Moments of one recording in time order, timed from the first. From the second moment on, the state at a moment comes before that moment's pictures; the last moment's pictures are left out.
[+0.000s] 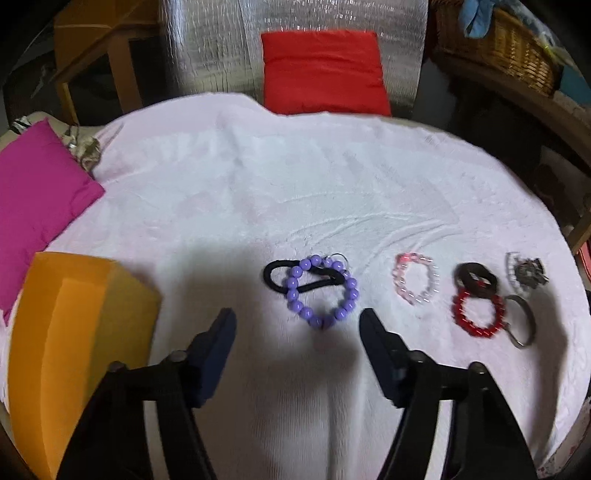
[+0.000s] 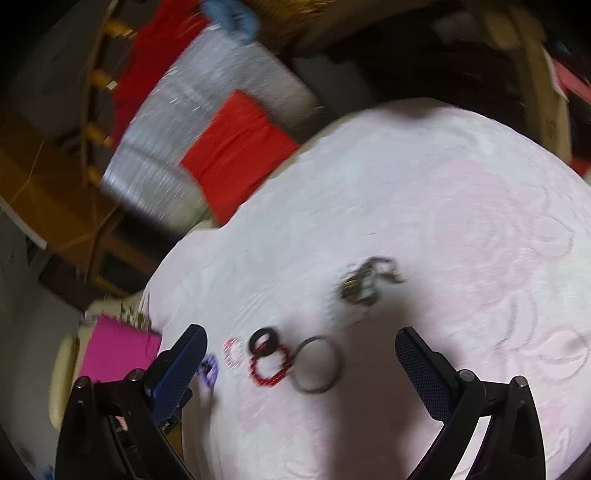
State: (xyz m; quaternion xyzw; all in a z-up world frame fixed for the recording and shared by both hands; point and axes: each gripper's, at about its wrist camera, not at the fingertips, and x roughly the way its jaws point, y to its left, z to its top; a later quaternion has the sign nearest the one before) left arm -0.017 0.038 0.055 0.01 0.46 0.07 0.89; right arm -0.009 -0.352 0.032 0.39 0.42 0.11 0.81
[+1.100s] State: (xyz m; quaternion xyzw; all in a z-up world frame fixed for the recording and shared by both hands) left arm -0.048 0.034 0.046 -0.07 0.45 -0.08 0.89; right arm 0.080 -0.331 -0.024 0.27 0.50 0.10 0.82
